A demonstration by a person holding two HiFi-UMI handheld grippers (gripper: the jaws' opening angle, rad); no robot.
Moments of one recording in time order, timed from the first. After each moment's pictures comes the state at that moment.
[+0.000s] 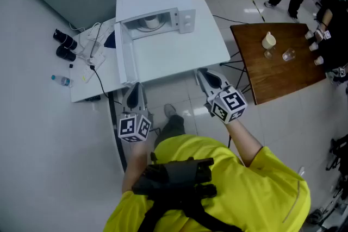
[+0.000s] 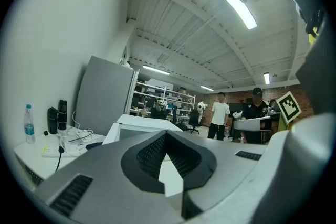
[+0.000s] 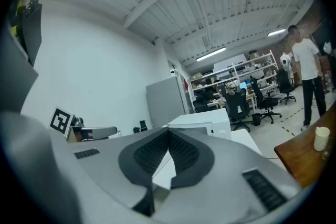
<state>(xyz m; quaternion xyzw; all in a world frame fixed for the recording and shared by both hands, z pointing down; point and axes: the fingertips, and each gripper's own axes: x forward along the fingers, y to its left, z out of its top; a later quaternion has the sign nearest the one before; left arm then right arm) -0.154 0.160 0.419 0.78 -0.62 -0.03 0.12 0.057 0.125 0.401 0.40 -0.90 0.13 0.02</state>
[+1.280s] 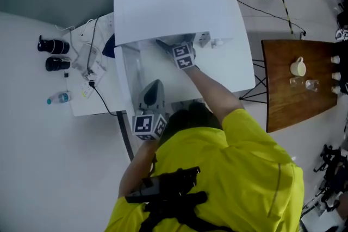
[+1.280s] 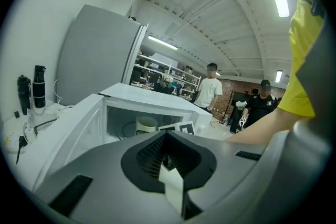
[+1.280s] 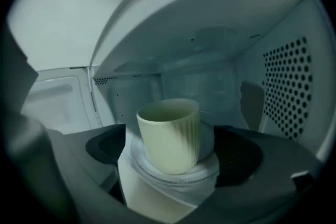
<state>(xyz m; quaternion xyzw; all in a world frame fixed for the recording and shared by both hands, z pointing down) -0.178 -0.100 0.532 0.78 -0.59 0.05 0.23 -0.167 -0.316 0.684 0.42 -0.88 0.15 0.14</state>
